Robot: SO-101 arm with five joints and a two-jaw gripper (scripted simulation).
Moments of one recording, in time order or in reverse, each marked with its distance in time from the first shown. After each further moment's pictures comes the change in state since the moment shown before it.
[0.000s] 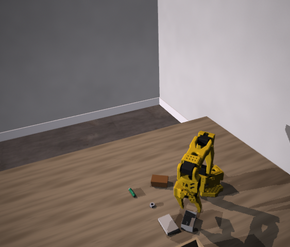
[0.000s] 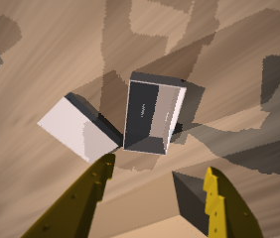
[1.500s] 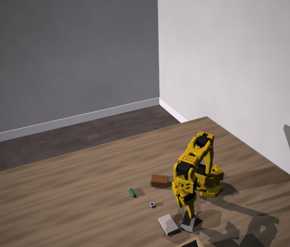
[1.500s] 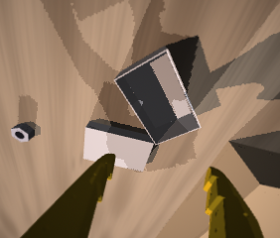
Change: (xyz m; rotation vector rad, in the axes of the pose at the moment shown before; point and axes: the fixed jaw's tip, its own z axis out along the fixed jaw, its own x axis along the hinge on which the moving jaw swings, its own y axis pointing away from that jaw) arm -0.001 0.008 0.000 0.002 0.000 0.645
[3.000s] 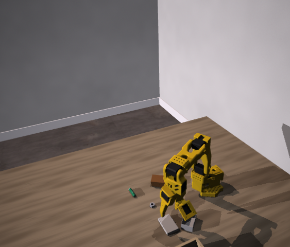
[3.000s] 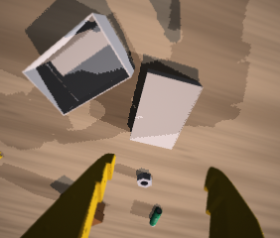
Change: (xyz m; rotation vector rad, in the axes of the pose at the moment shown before) arm 0.019 0.005 0.000 0.009 -0.001 1.580
